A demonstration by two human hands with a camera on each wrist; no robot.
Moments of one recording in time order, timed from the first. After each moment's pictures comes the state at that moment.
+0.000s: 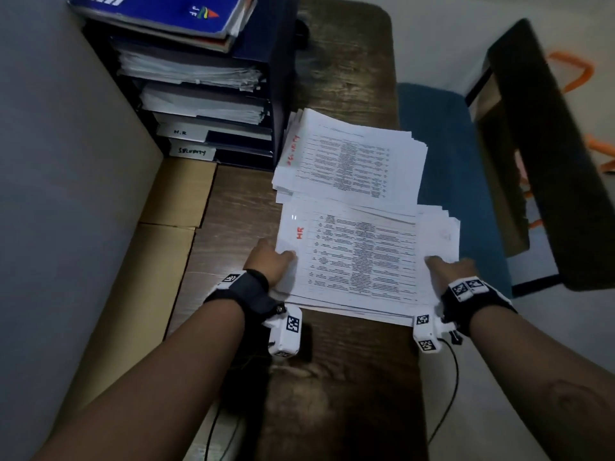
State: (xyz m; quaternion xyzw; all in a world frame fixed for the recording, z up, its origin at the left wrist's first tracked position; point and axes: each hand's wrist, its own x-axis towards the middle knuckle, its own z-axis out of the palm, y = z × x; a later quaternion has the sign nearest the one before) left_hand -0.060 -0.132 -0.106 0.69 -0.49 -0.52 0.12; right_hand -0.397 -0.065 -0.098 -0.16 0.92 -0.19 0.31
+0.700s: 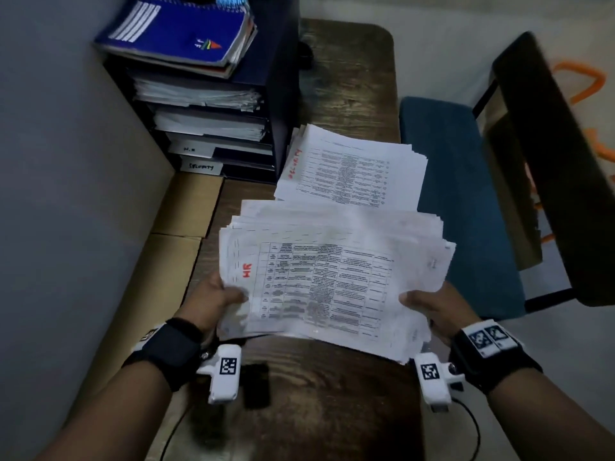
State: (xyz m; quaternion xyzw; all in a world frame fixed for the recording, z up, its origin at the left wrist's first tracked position) left_hand 0.015 -0.070 -0.074 0.61 -0.36 -0.64 0.29; right_hand -0.372 -0.017 -0.070 -0.27 0.68 -0.36 0.59
